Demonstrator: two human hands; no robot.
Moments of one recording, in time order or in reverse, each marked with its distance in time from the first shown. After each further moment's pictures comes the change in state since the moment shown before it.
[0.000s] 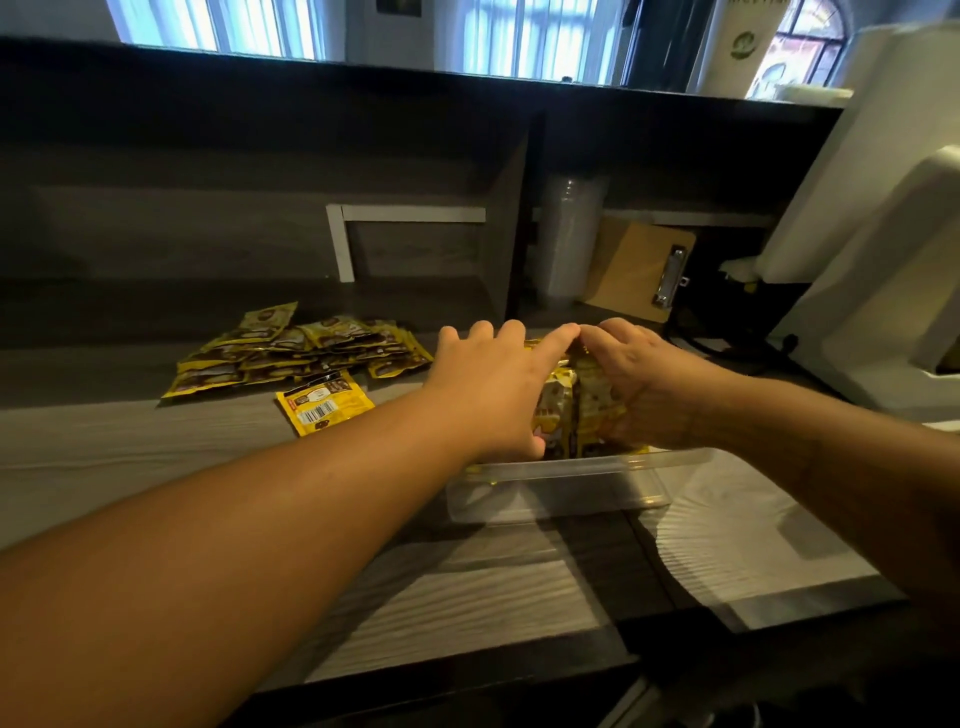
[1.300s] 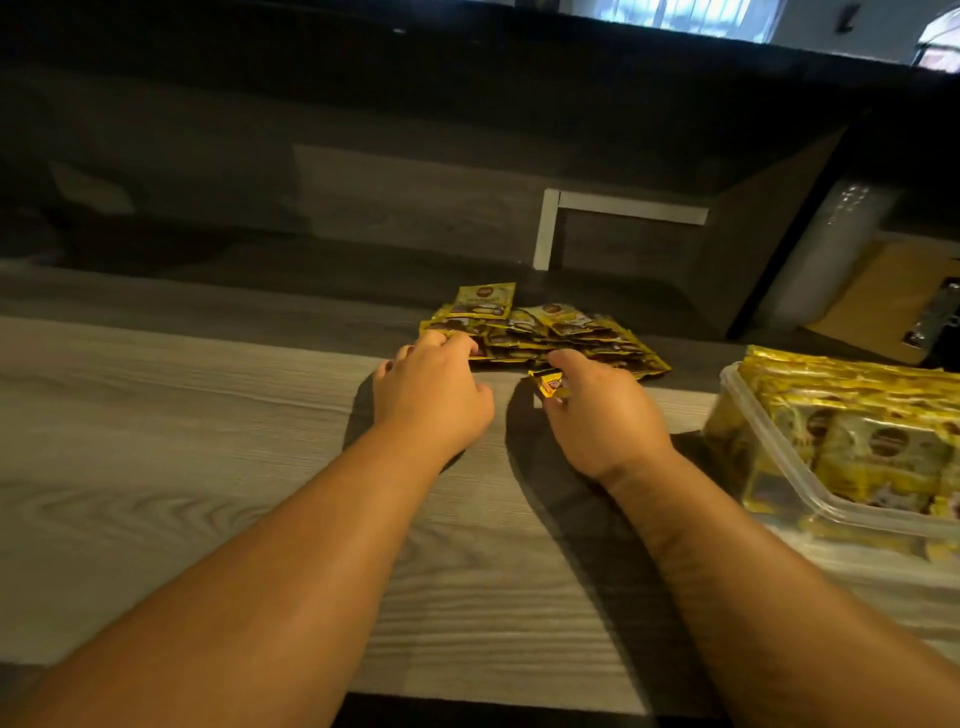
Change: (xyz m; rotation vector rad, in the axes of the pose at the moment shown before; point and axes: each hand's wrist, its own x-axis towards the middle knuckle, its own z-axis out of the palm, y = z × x) left_hand -0.128 -0.225 0.070 -0.348 0.200 -0.675; right_hand 0.116 -0.260 0.048 0.382 0.272 0.149
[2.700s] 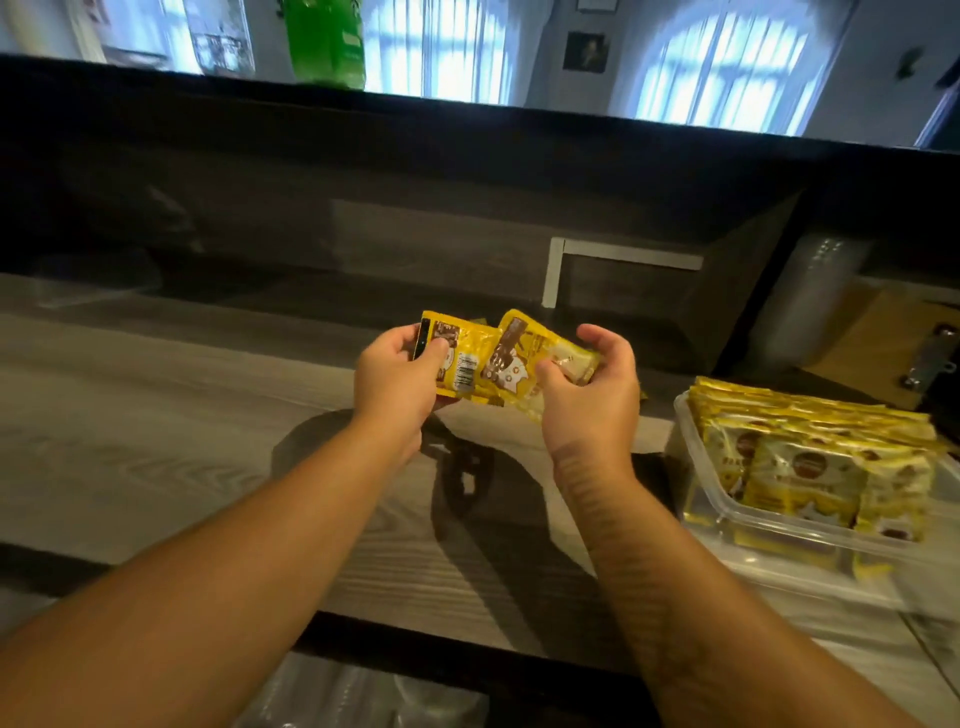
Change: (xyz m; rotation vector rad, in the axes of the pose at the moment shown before) left_hand -0.029 0.028 -0.041 -1.164 0.296 -0.443; right_hand -0.038 -0.021 -0.044 1.293 0.278 0.228
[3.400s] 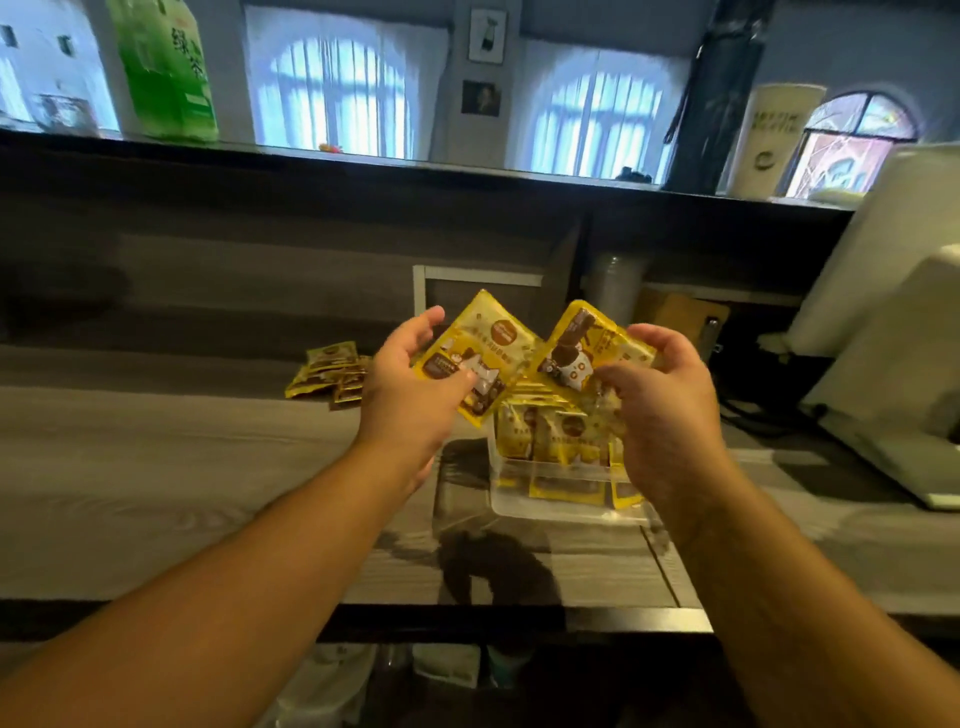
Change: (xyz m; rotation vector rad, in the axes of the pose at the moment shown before) left_hand -0.150 0.039 0.106 -0.075 -0.324 0.170; right_hand -0.013 -0.091 -0.201 0.097 0.107 0.028
